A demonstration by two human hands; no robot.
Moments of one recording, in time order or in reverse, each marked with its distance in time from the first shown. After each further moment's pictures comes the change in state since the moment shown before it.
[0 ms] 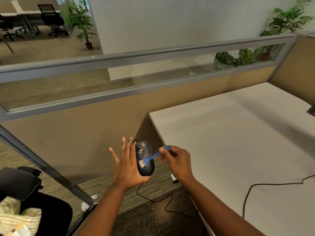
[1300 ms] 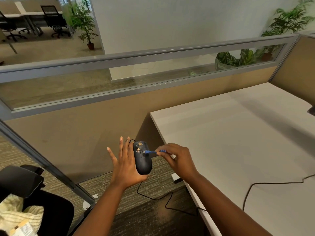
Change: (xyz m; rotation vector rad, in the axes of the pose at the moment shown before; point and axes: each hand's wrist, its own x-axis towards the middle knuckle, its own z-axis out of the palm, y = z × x) left_hand -0.005 -0.006 -0.001 0.022 0.008 -0.041; right_hand 0.004 -0.008 -0.014 -0.302 -0.224 -0.477
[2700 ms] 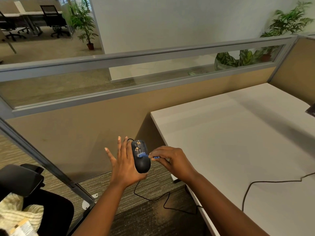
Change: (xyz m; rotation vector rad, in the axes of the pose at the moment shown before) left_hand -0.003 -0.004 0.003 0.021 0.019 -0.047; right_hand 0.000 -0.007 0.003 -0.015 -0.209 -0.141
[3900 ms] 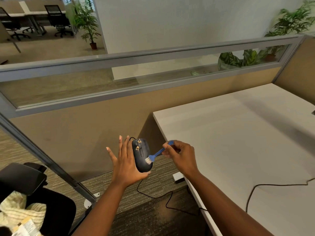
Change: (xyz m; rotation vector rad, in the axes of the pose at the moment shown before) left_hand 0.001 -0.002 -0.003 -0.052 0.036 0.000; right_hand 0.005 0.005 0.002 0.301 0.380 0.541
